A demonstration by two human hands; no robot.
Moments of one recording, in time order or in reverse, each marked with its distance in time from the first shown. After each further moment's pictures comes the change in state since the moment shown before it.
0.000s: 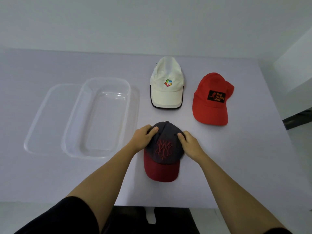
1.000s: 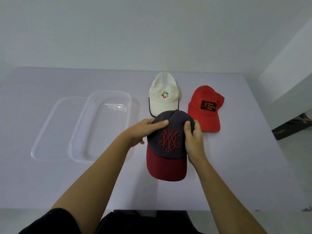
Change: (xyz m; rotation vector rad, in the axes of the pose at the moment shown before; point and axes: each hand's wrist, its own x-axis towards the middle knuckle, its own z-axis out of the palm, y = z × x) left_hand -0.047 0.080 -0.059 -0.369 -0.323 -0.017; right_hand -0.058 -0.075 -0.021 0.700 0.276 -0.281
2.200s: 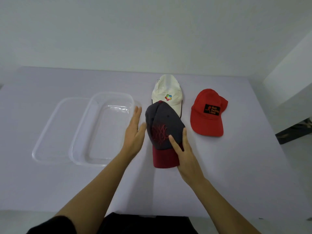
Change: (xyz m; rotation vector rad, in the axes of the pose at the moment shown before) left_hand 0.005 -0.046 -0.004 0.089 0.625 0.427; right_hand -0.023 0.053 -0.010 -1.009 -0.319 -0.457
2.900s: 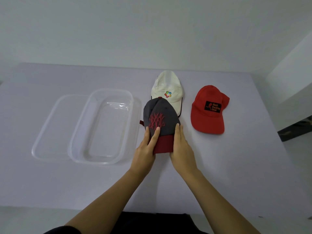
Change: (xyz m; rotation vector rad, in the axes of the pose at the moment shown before) left_hand -0.044 -0.041 0.047 0.490 0.006 0.364; right_hand 0.025 -0.022 -0.004 -0.018 -0.088 0.314
